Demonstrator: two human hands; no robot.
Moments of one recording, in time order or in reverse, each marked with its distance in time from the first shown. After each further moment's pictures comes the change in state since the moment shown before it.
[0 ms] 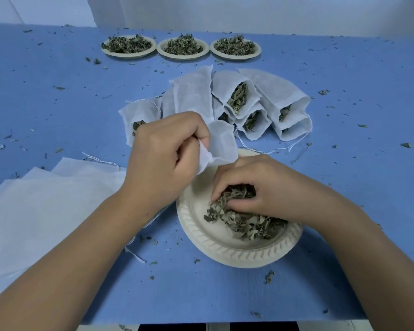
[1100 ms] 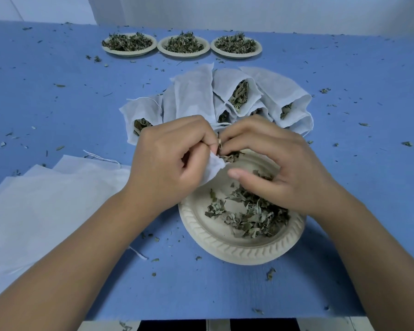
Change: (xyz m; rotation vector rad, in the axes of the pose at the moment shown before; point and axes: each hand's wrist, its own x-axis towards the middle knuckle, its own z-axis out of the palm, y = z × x) left_hand -0.003 0.003 0.001 0.003 0.011 0.136; right_hand -0.002 0.006 -0.005 -0.024 0.447 -0.297
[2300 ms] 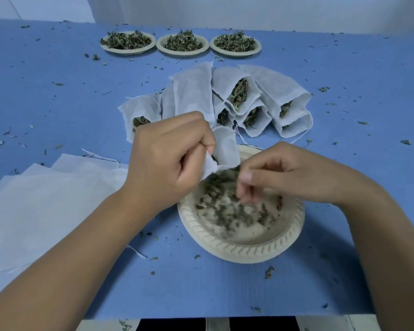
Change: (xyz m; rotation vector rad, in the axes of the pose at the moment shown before) left_hand 0.001 0.002 -0.001 -0.024 -0.006 0.038; right_hand -0.004 -0.001 -0.024 0.473 -0.485 0.632
